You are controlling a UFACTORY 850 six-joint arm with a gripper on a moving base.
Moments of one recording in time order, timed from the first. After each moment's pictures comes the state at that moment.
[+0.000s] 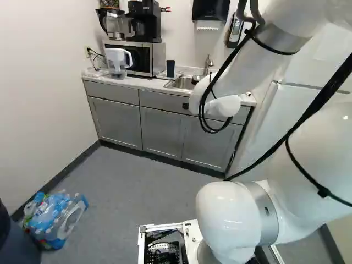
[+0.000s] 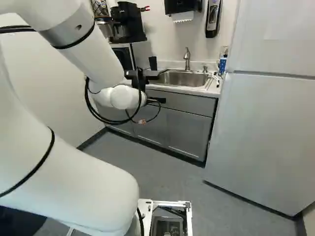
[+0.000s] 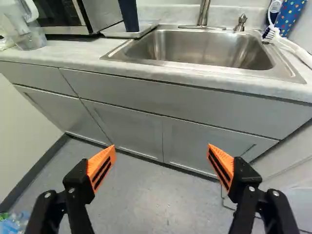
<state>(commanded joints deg) -4.1 12.3 -21.3 0.0 28.8 1.3</state>
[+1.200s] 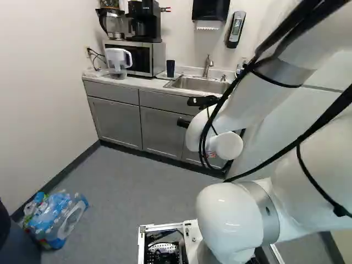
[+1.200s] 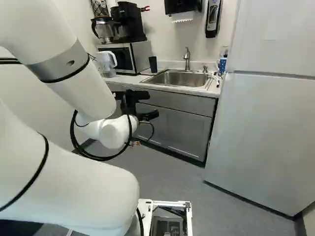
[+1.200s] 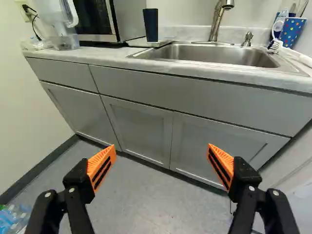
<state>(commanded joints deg) -0.3 15.7 -6.1 0.0 48.6 0.1</state>
